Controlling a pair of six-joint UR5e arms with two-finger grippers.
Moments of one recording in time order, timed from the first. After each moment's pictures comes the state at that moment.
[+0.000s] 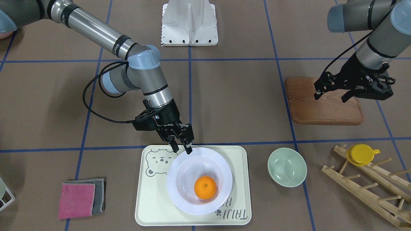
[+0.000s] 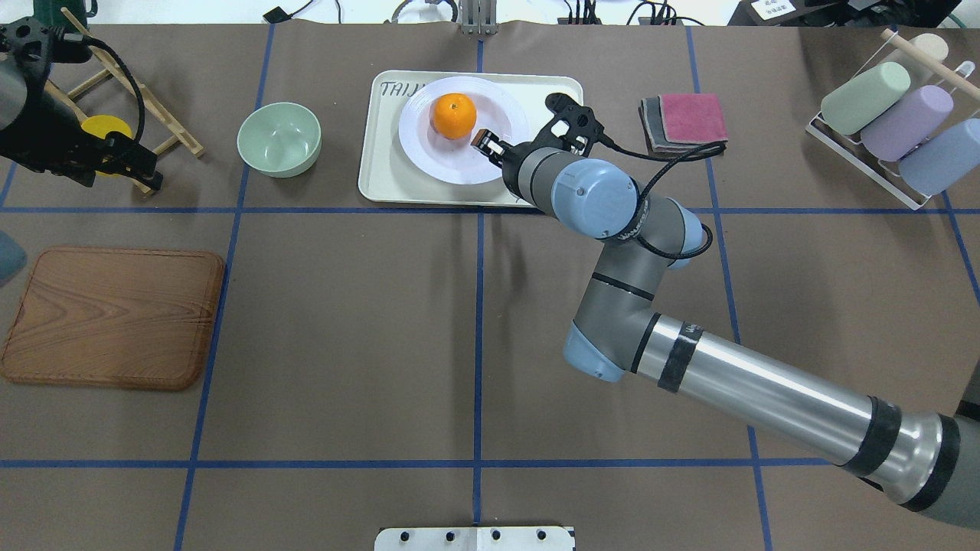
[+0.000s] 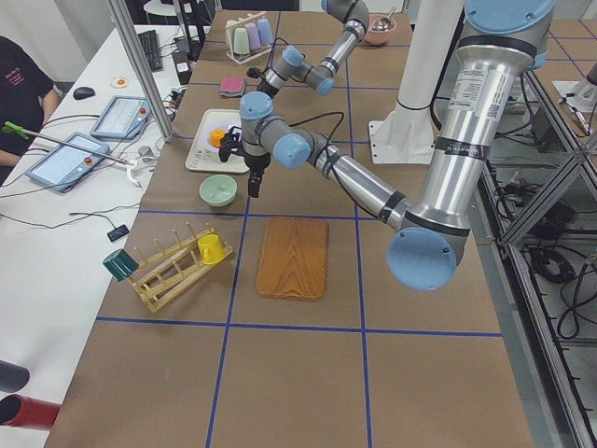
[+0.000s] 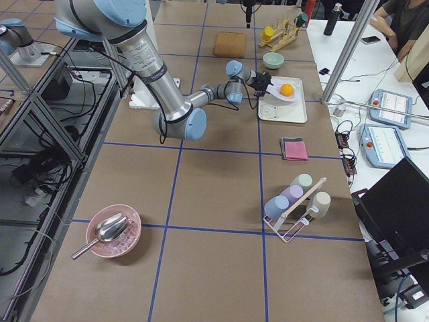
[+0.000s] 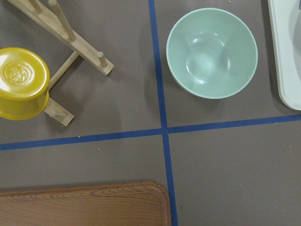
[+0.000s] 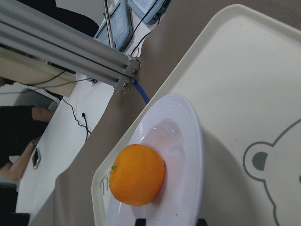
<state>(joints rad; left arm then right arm) -1.07 -1.81 -1.90 -1.65 -2.23 -0.68 0.59 -0.84 1.31 -0.83 1.49 1.61</state>
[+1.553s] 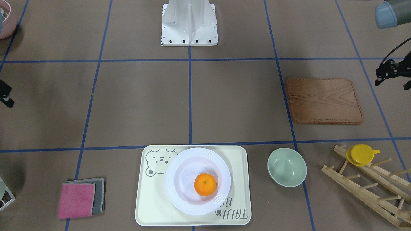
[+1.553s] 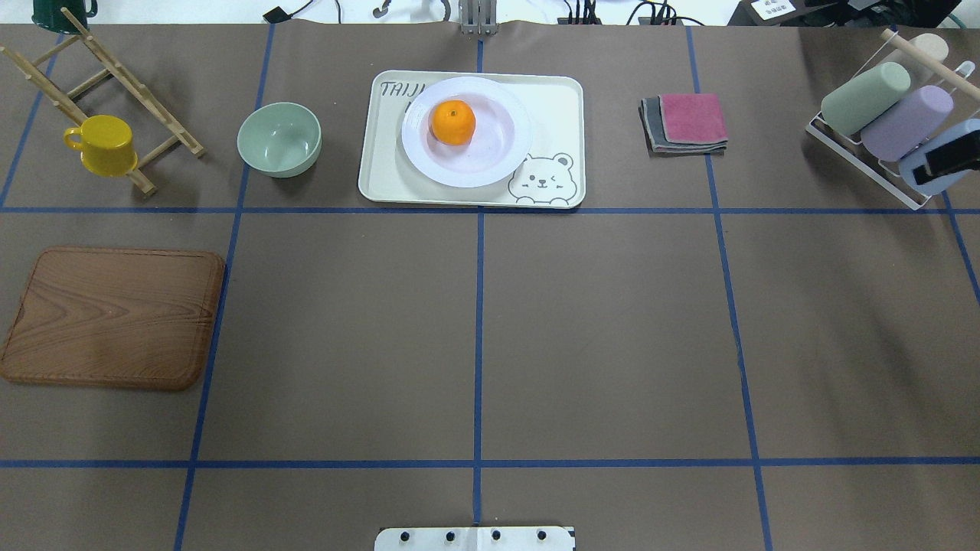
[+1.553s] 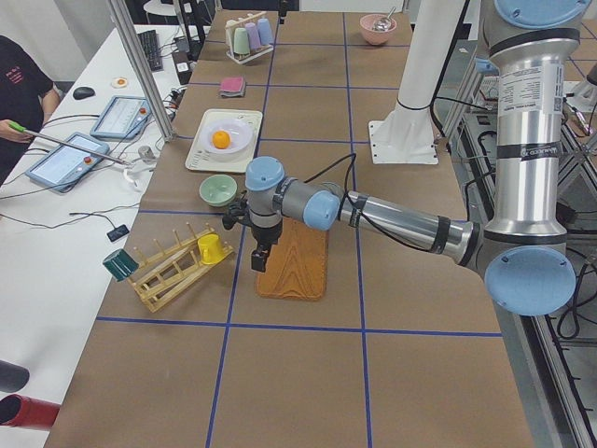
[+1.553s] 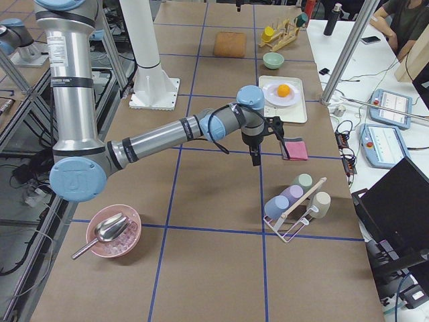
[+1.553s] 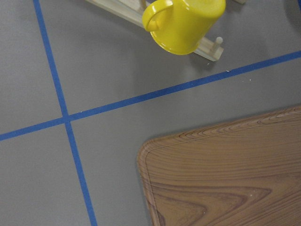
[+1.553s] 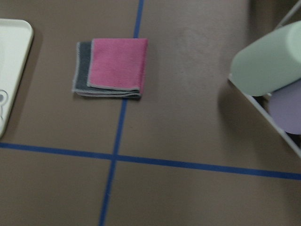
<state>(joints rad) -1.29 -1.50 -1.87 -1.66 -2.24 -0.16 1.33 -1.58 1.89 -1.47 2.30 0.31</state>
